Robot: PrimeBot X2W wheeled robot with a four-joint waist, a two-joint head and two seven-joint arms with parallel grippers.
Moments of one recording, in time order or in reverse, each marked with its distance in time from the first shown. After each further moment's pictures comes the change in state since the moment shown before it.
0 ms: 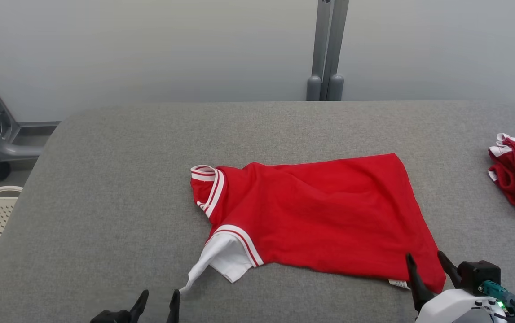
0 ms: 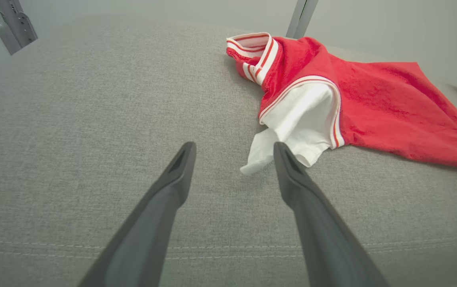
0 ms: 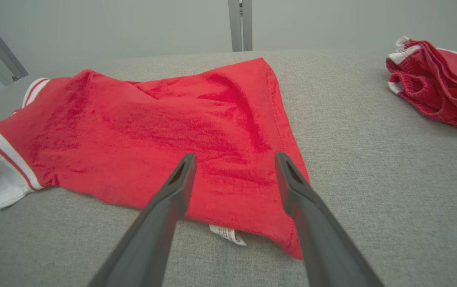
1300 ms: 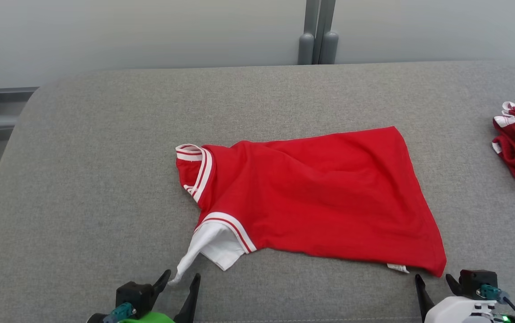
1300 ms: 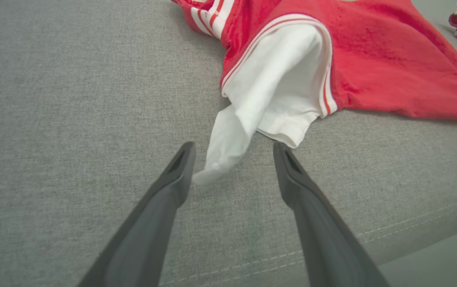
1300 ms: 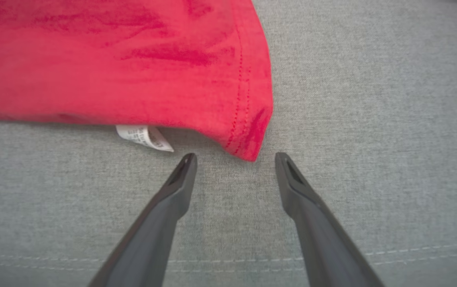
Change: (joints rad) left arm -0.185 0.049 -0.198 0.178 -0.055 -0.005 -0.006; right arm -0.046 0.000 -0.081 0.193 -0.050 0.000 0.061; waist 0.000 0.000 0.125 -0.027
